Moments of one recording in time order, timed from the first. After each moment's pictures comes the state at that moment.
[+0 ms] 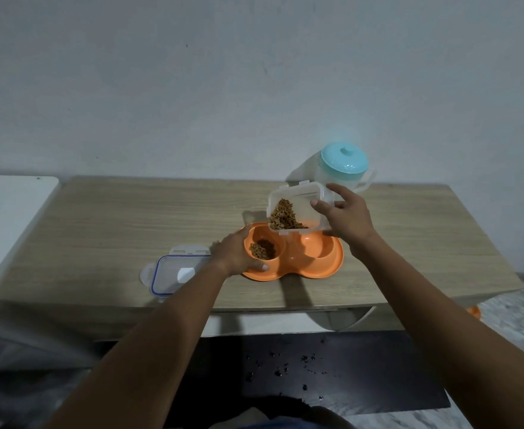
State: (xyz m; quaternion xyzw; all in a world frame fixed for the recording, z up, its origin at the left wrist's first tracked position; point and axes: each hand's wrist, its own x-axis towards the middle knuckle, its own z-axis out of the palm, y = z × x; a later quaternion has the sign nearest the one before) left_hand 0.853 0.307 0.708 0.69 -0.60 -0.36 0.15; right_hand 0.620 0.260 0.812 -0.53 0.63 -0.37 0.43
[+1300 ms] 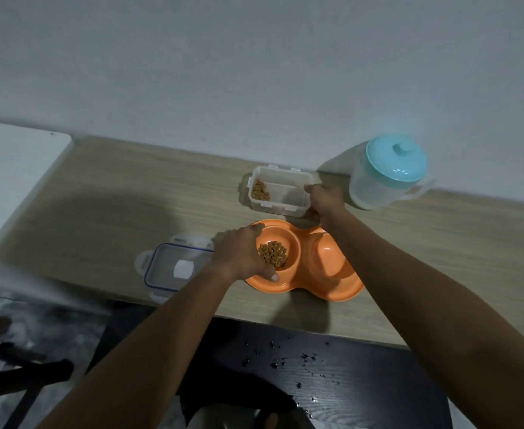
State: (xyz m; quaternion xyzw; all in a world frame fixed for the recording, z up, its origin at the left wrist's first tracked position) left_hand 0.841 0.291 0.728 0.76 -0.54 -0.35 0.11; right_hand 0.702 0.114 0.701 -0.42 0.68 -0.28 0.53
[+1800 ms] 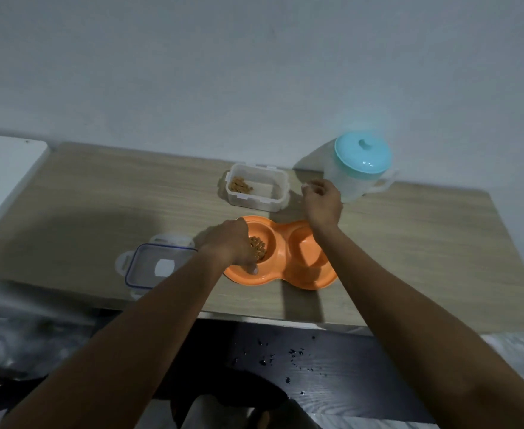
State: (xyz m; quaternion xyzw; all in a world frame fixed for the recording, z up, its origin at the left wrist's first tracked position) left_hand 0.819 0.277 0.754 0.79 -0.53 -0.31 -0.05; right_hand 0.661 0.166 0.734 -0.51 0.66 -0.39 0.38
